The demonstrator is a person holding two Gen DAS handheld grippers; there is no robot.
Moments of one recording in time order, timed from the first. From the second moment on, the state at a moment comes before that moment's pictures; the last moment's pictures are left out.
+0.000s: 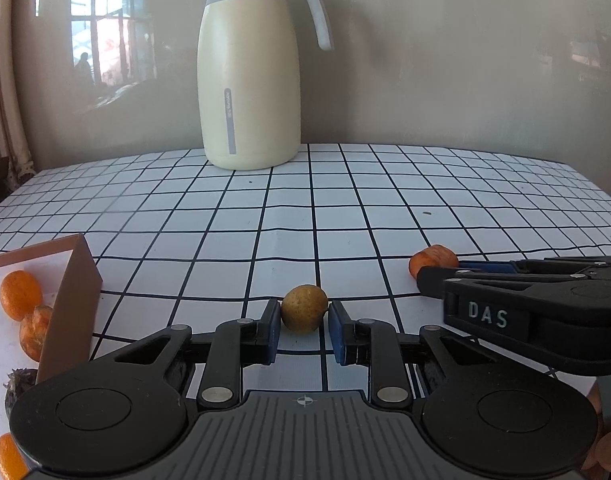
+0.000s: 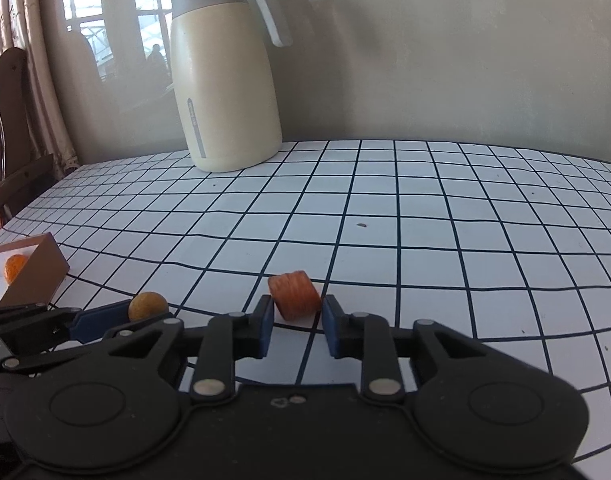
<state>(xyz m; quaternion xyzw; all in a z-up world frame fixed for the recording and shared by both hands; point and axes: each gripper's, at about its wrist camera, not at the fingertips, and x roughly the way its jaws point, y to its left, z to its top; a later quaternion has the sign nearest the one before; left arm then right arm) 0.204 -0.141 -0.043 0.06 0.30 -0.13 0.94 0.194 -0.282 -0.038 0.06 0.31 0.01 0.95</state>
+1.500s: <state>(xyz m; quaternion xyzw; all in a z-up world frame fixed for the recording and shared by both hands) 0.112 -0.058 0.011 0.03 0.24 -0.12 0.96 0.086 -0.232 0.005 0.08 0.22 0.05 0.97</state>
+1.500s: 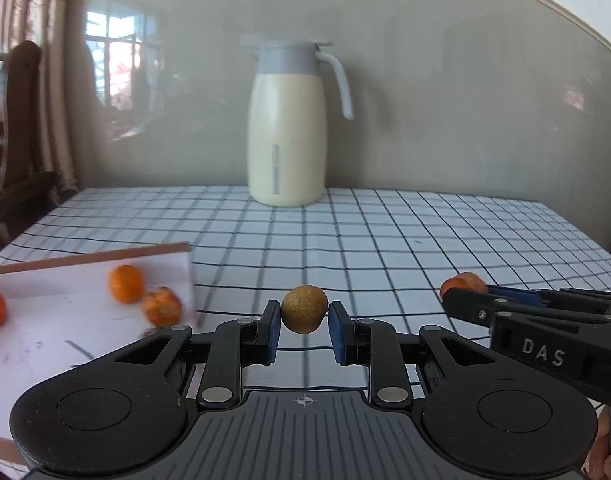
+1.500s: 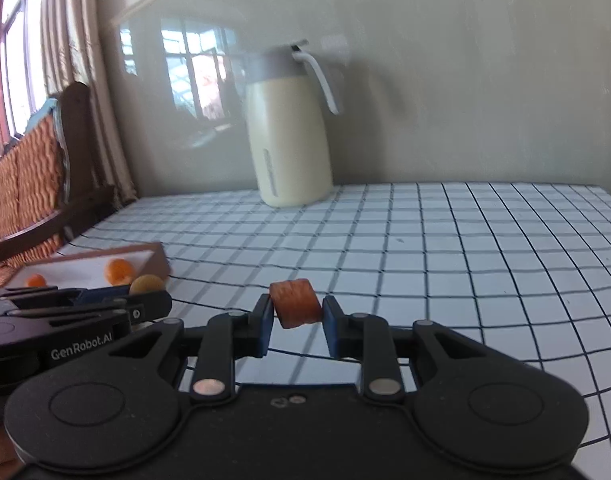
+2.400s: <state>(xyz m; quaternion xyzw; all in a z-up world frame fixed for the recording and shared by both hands) 0.090 0.088 0.029 -0.02 0.20 0.04 0.98 0.093 -0.117 0.027 0.05 0.15 0.16 0.97</state>
